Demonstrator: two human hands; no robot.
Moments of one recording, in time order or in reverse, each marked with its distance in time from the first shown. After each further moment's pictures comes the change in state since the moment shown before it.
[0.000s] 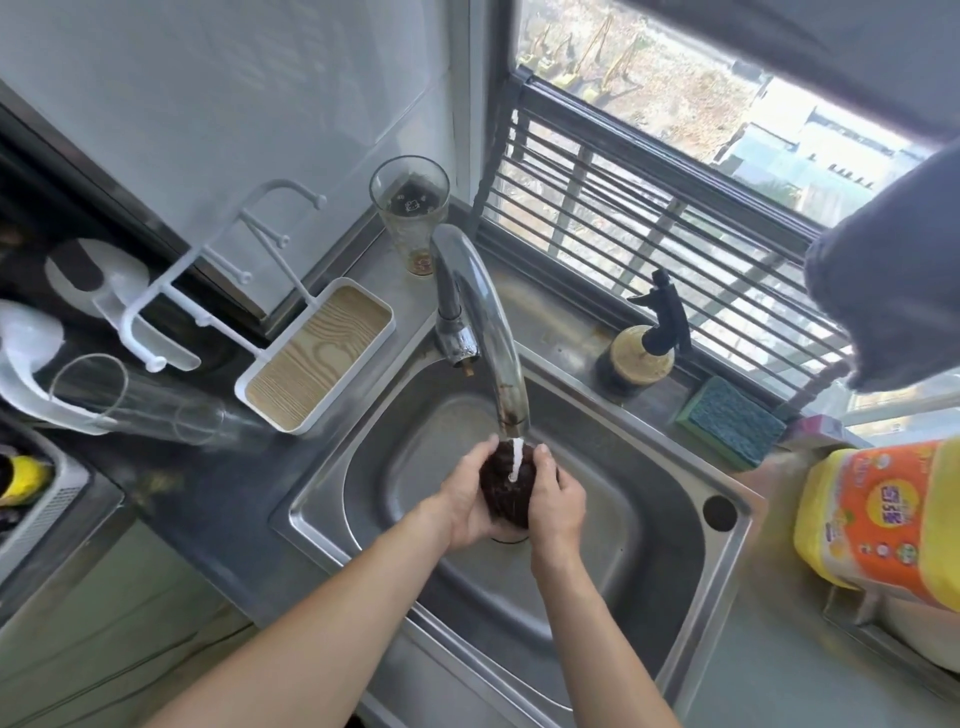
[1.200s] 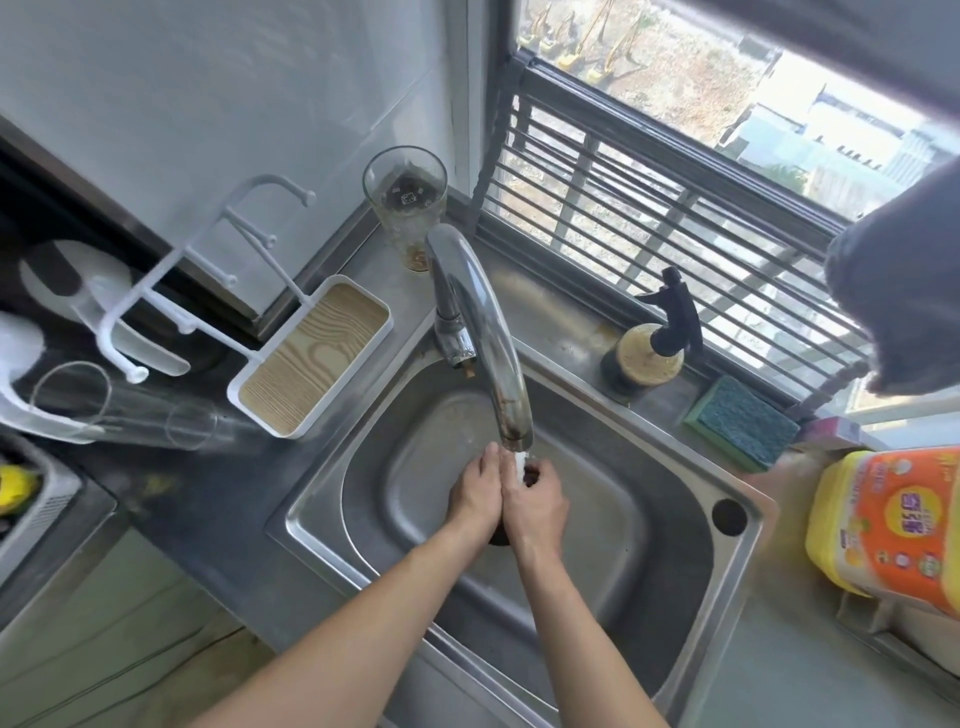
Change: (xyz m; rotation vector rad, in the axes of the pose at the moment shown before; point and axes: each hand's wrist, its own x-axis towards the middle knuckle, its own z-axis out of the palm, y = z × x) left_hand 0.015 -0.013 0.005 0.602 0.492 0.316; right_hand 0.011 0.011 0.020 -0.301 -0.026 -0.089
